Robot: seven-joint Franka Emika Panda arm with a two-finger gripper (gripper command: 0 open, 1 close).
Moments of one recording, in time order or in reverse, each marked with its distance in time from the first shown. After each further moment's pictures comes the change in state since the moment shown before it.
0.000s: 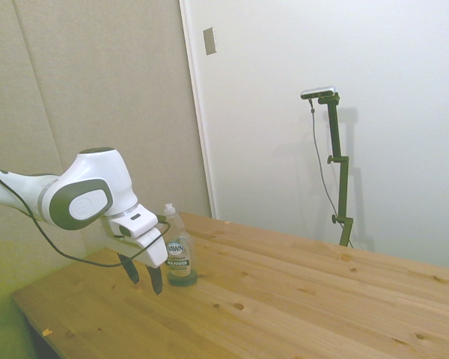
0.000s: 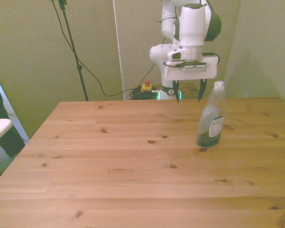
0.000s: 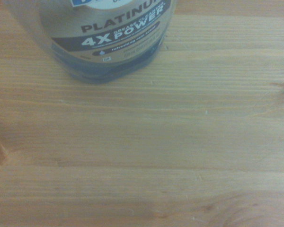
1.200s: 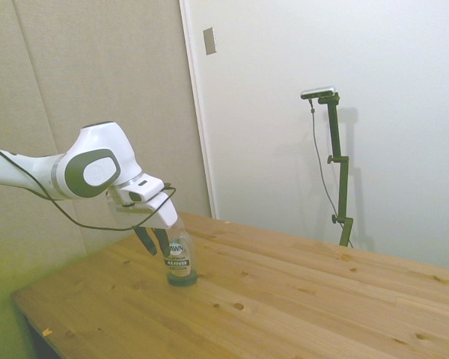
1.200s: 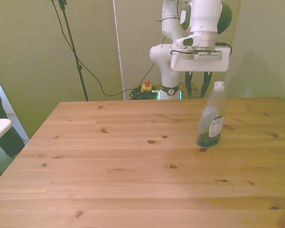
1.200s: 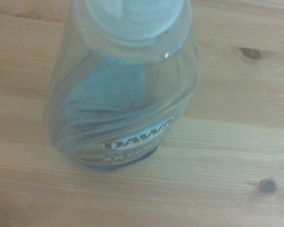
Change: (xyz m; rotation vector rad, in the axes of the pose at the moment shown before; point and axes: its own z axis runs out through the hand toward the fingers) arm 0.027 -0.059 -0.049 0.015 0.130 -0.073
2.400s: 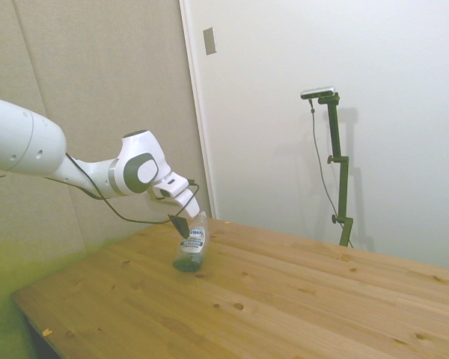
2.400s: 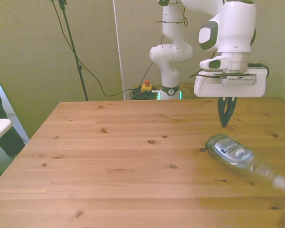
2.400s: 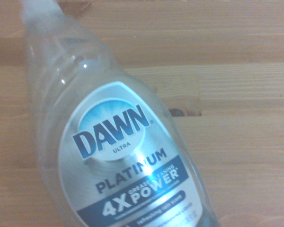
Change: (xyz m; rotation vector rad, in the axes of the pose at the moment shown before) arm 0.052 -0.123 0.064 0.064 0.027 0.134
